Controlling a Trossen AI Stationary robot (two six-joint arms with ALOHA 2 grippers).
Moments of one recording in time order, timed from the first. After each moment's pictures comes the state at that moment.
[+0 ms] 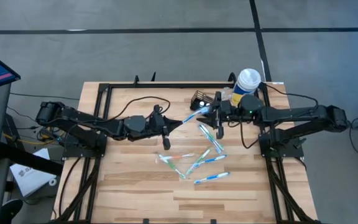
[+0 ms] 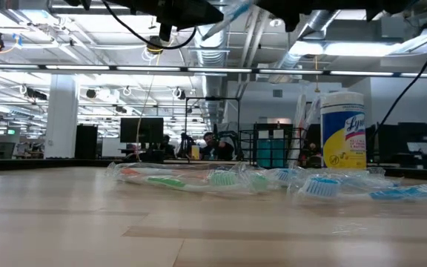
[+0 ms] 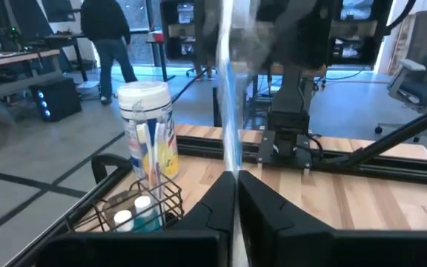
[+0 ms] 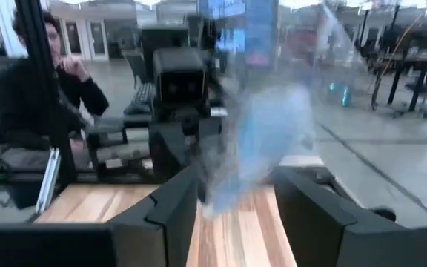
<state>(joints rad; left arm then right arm) -0.11 1.39 0.82 0.48 -0.44 0.00 -0.10 1.12 0.75 0.39 -0.09 -0.01</state>
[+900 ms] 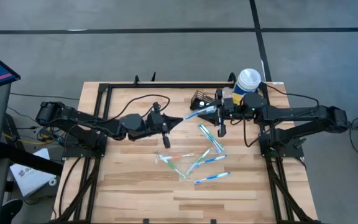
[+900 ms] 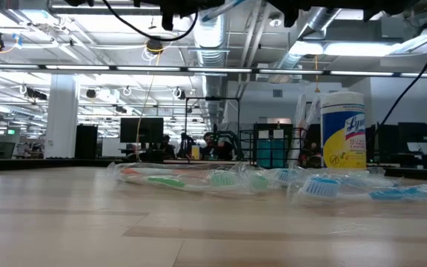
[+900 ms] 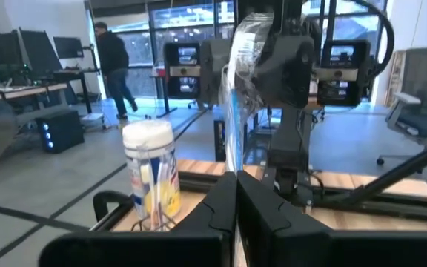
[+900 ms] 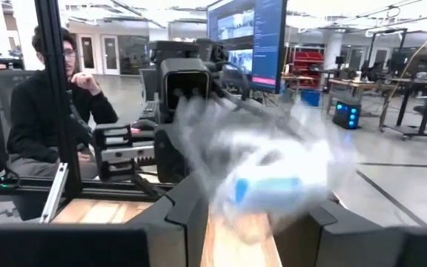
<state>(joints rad) -0.11 1.39 0.82 0.62 -0.44 0.05 -0.13 1.11 0.75 0.44 -0.16 -0.03</state>
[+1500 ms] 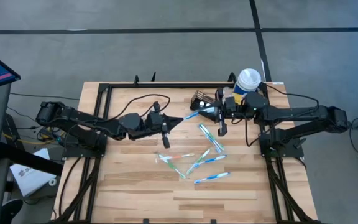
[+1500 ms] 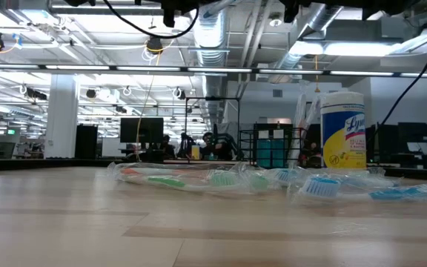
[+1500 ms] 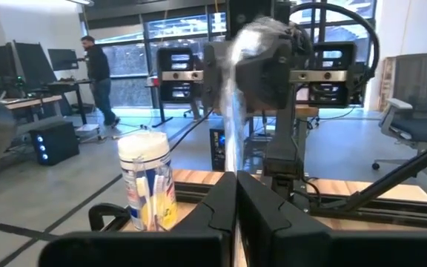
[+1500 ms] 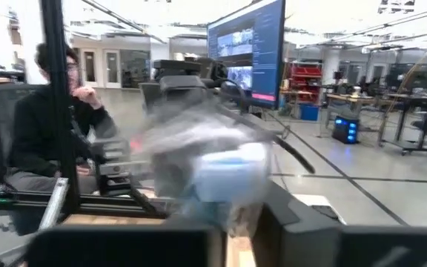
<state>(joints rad) -0.11 1.39 0.82 0.65 -0.40 0.08 -0.13 1.11 0.75 0.49 -0.17 -0.03</state>
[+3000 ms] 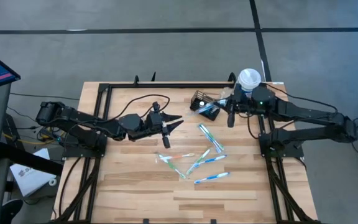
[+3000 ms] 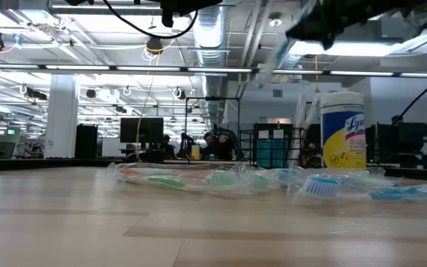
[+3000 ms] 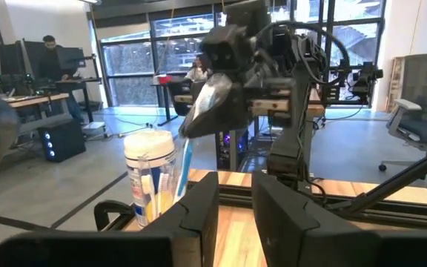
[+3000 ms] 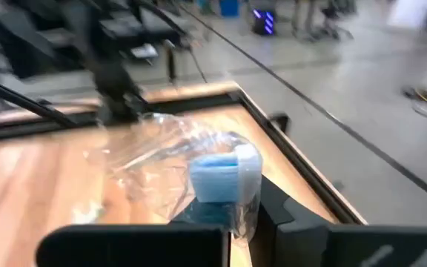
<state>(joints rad) -0.12 1.39 0.82 0.65 -0.44 0.08 -0.28 0.87 0.75 -0.13 0.04 0.00</state>
